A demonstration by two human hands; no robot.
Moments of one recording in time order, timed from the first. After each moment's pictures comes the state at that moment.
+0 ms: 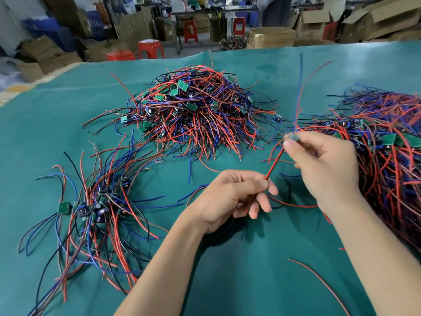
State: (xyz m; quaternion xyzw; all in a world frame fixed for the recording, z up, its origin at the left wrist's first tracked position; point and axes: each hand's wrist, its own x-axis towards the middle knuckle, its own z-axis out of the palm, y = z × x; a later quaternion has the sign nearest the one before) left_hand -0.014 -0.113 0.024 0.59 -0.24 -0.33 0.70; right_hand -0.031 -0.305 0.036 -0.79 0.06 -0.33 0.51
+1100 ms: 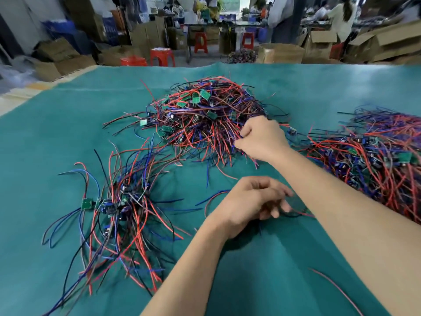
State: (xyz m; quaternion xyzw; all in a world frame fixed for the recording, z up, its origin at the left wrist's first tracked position) left_hand -0.015 -0.118 0.023 0.61 -0.20 -0.29 0.71; right_hand 0.069 -0.214 0.083 -0.97 0.10 -0.08 0.22
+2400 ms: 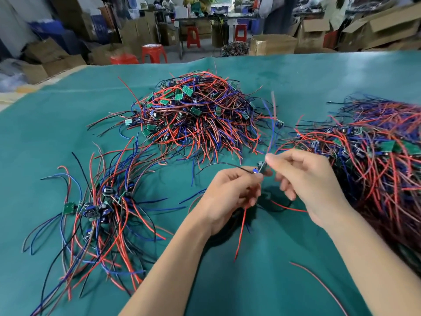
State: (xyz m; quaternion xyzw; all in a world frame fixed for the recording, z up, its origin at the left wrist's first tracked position) left_hand -0.011 -0.120 0.021 0.61 -0.13 -0.23 0.75; right_hand -0.042 -0.282 0.038 -0.74 0.09 -0.14 0.65
